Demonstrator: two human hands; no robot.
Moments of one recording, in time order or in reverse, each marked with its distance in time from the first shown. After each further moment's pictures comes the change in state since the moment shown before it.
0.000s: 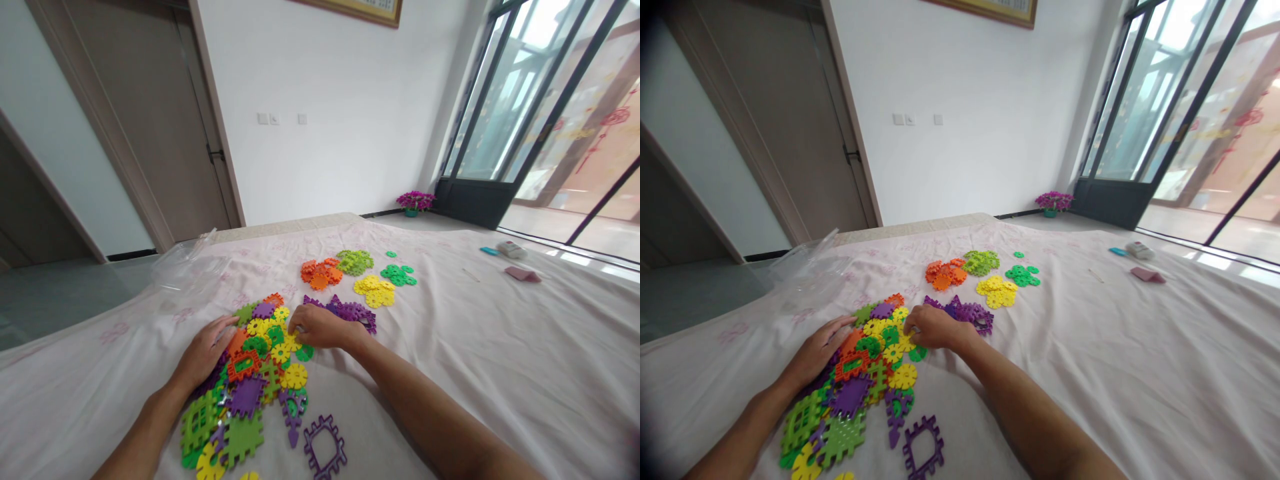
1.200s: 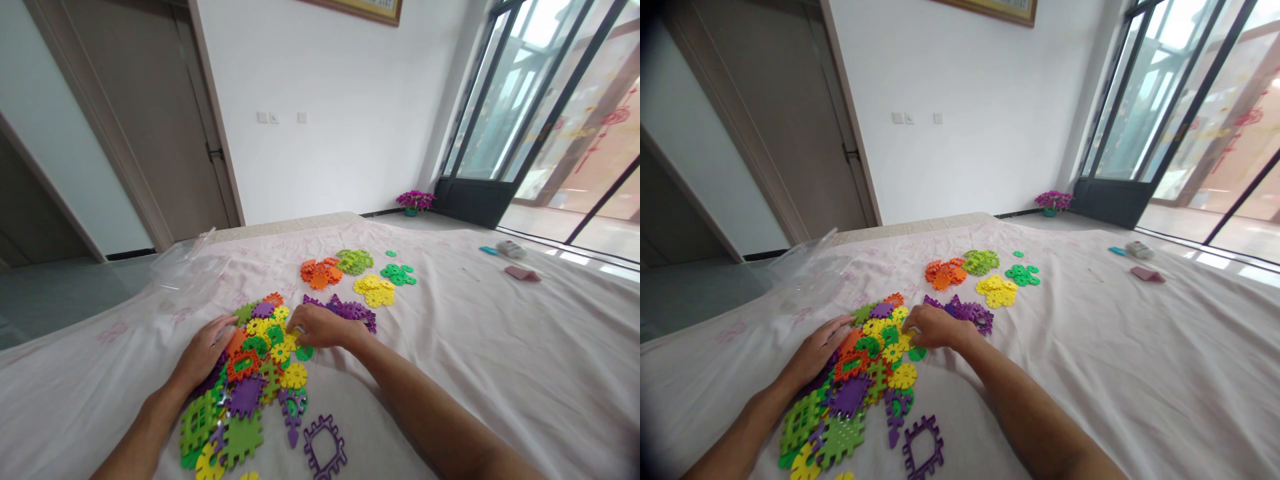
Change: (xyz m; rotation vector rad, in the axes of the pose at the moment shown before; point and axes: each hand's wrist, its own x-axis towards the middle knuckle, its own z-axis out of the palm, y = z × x) left_hand -0.001 0.002 -0.002 0.019 -0.003 -0.012; right_hand 0.000 0.007 0.003 -0.019 -0.013 -0.051
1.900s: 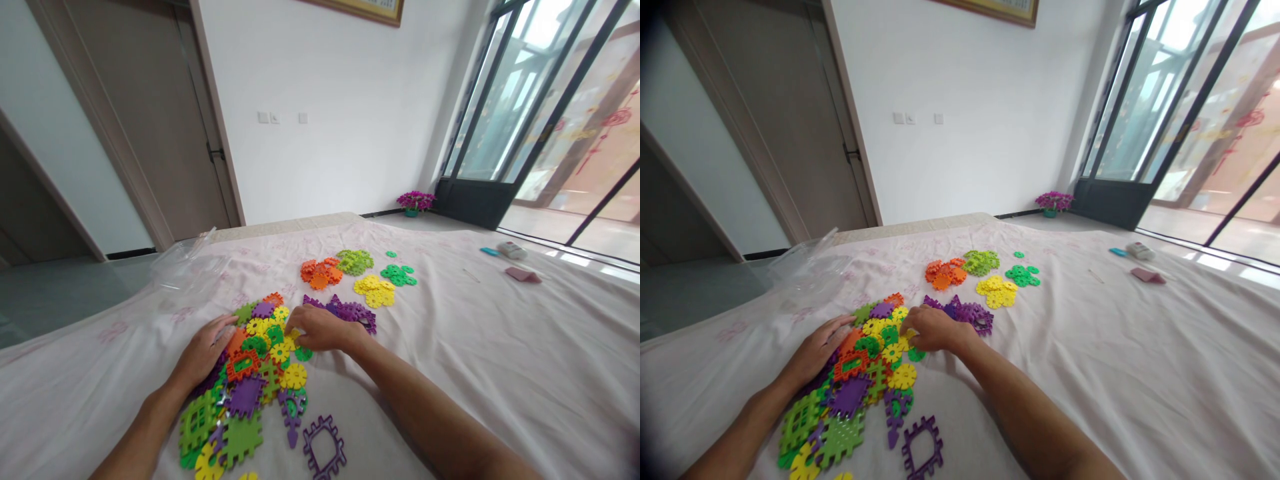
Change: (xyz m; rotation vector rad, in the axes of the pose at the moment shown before) left_hand 0.001 -0.004 0.002 0.008 0.017 0.012; right_hand -0.002 -0.012 -0.005 -0.029 -0.018 0.029
